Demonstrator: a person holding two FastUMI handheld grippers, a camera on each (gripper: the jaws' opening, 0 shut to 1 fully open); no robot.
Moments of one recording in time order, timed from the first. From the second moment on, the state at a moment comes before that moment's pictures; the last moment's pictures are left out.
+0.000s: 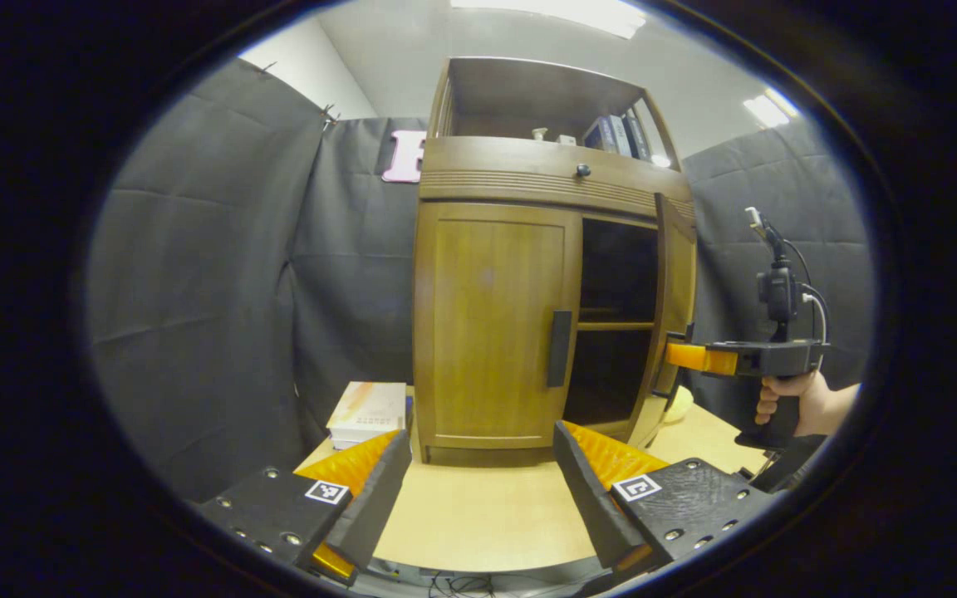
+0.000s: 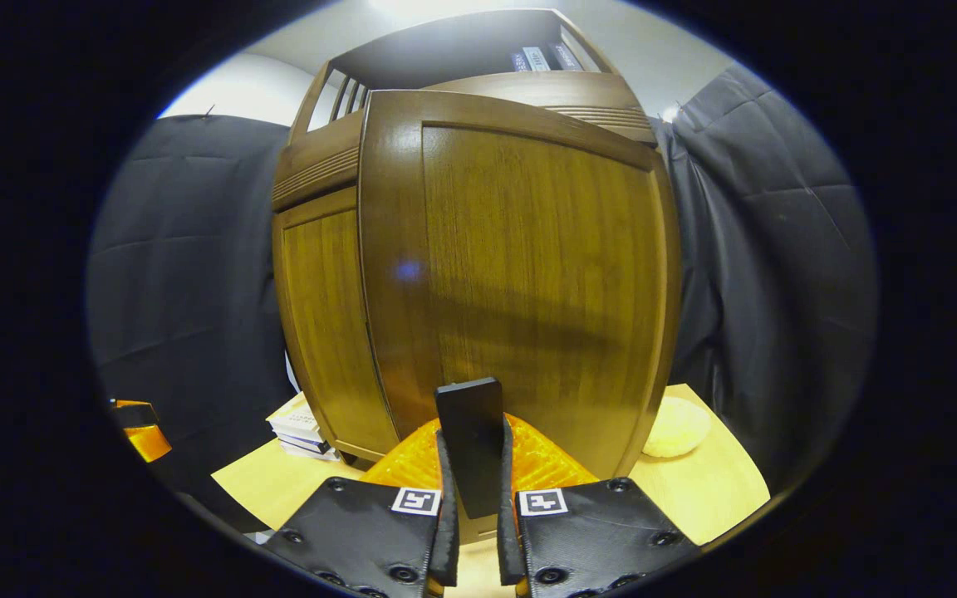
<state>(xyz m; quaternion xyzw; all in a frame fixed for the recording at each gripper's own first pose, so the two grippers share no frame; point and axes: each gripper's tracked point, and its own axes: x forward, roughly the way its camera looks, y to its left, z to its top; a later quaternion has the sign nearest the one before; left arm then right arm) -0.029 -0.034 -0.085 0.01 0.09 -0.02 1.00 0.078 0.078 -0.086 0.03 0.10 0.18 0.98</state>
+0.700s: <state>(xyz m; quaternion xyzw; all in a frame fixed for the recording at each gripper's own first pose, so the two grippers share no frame) -0.022 -0.077 -0.085 0.02 0.09 -0.06 0.99 0.044 0.001 -0.085 0.03 0.11 0.12 0.99</state>
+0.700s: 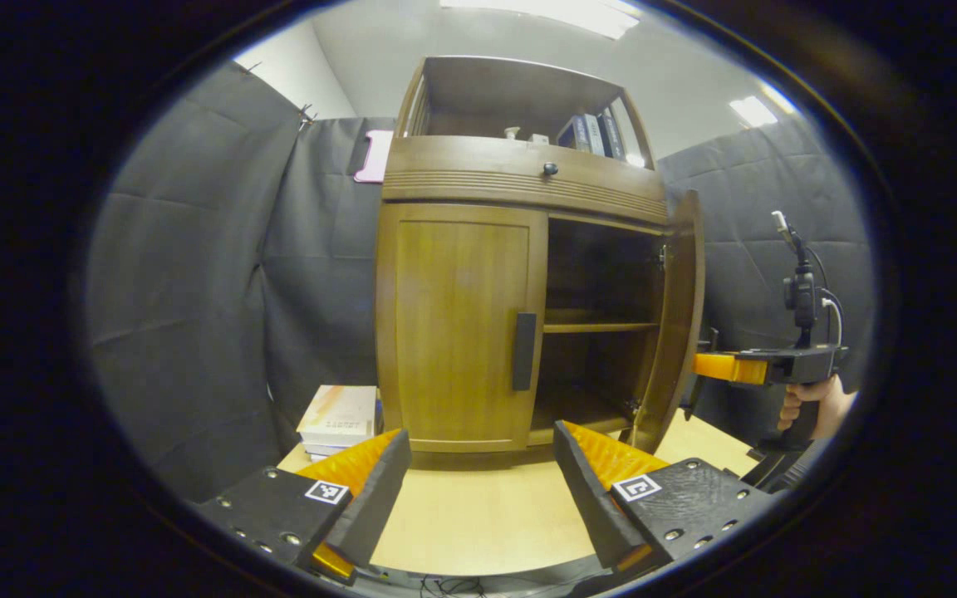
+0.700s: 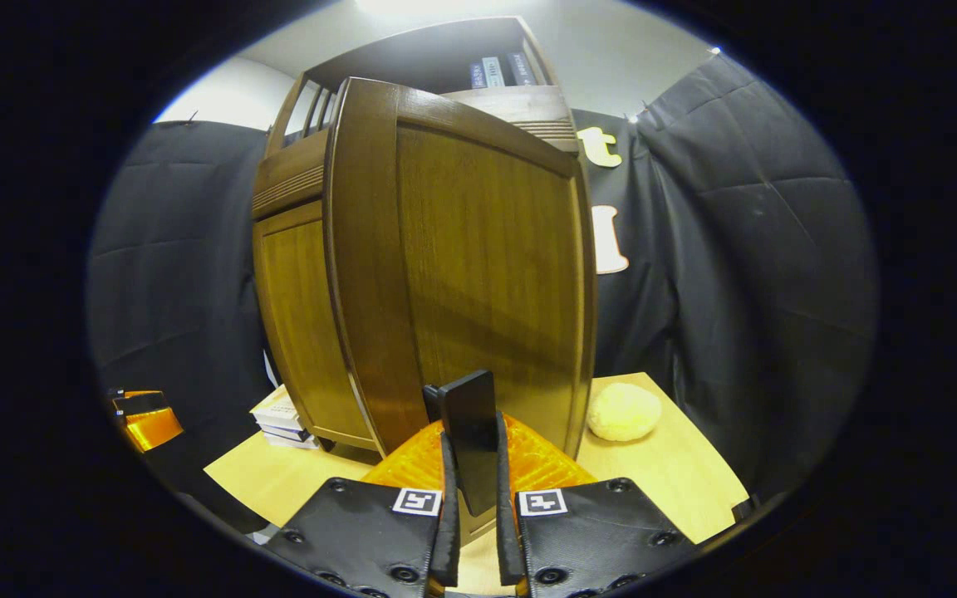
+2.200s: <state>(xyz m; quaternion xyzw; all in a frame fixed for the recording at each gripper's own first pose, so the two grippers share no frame) -0.066 -0.163 -0.080 -0.02 0.09 0.06 0.99 0.047 -0.162 -0.078 0.02 0.09 0.17 0.98</state>
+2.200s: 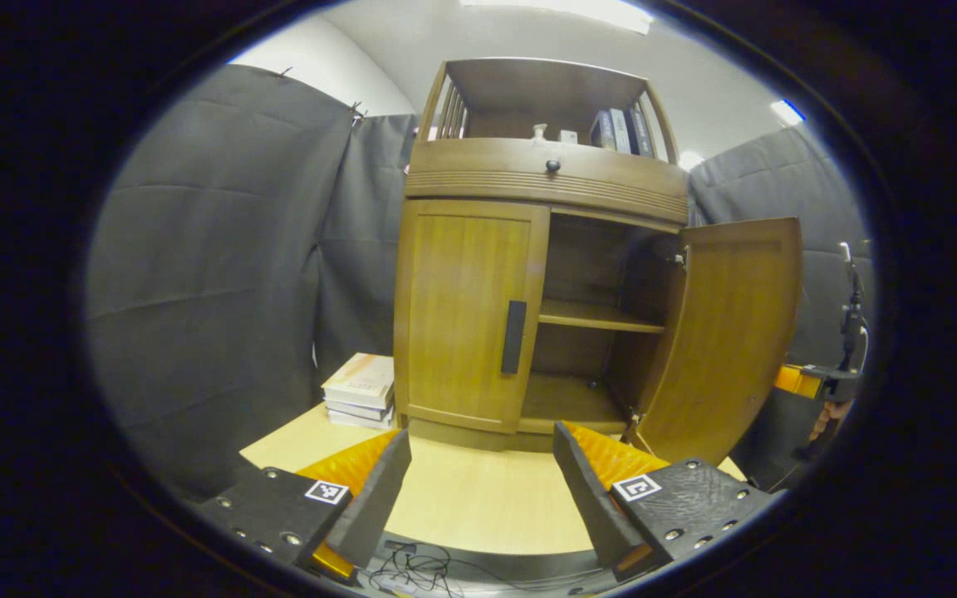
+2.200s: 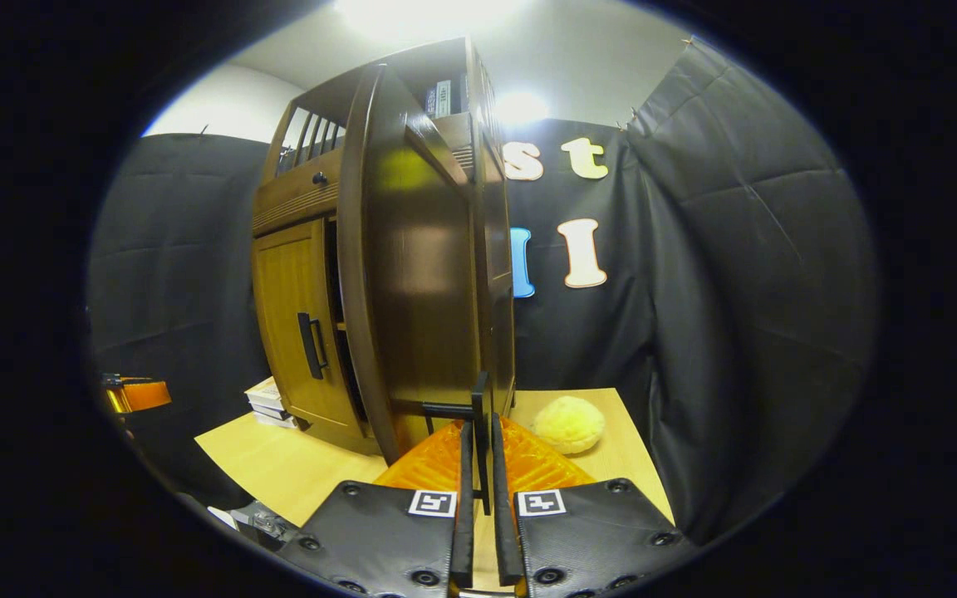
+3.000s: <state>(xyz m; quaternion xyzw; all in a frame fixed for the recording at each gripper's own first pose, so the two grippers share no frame) 0.016 -0.073 -0.074 -0.03 0.08 0.01 1.00 -0.042 -0.108 -0.035 0.03 0.05 0.06 1.00</state>
